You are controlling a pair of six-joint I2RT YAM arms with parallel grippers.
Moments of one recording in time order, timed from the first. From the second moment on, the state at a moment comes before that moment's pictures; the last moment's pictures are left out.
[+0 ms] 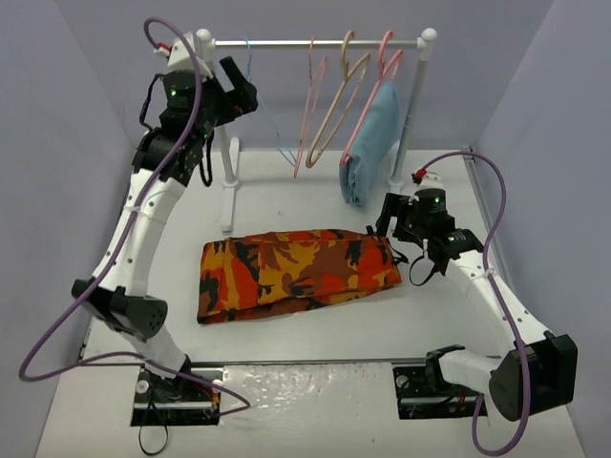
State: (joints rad) left arm -0.33 1.62 2.03 -0.53 -0.13 -0.50; right arm 0.25 1.16 0.89 -0.37 0.05 0.34
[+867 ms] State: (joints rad) left arm -0.46 2.11 2.48 -0.73 -0.48 -0.39; right arm 0.25 1.07 0.84 -0.39 0.05 0.34
